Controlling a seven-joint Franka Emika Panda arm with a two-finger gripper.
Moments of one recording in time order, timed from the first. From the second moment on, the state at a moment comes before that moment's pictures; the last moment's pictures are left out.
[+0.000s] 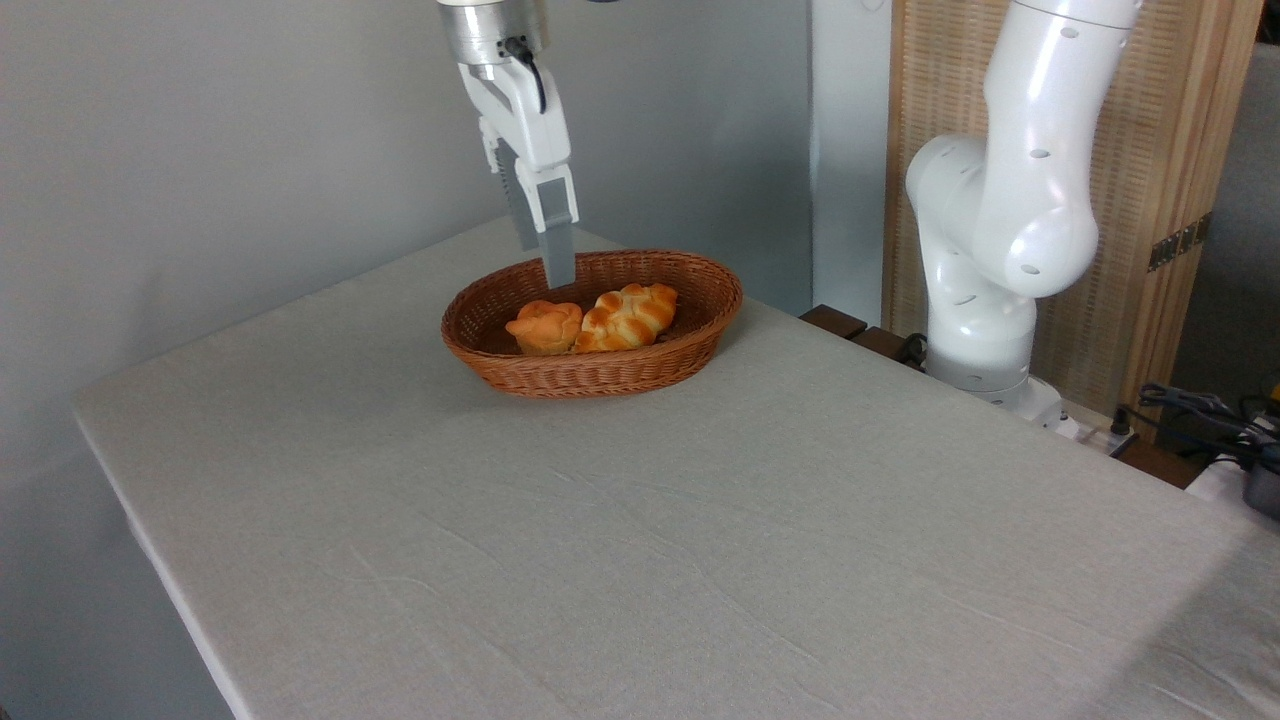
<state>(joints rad) -0.49 -0.31 -0.02 -2.08 -0.07 1.76 0.58</state>
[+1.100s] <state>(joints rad) -0.64 -0.39 -0.01 -2.41 -0.19 1.93 0.42</state>
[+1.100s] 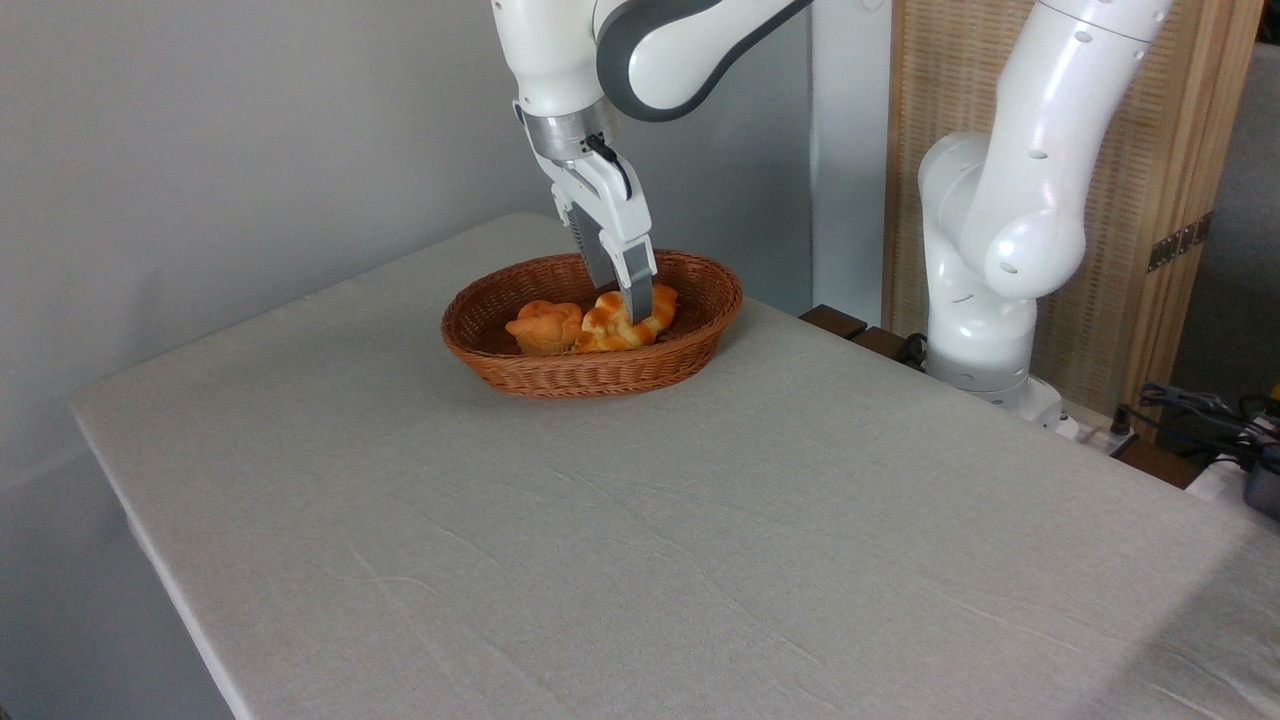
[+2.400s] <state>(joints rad) -0.63 -0.38 0.00 -2.45 -0.19 1.99 0.42</state>
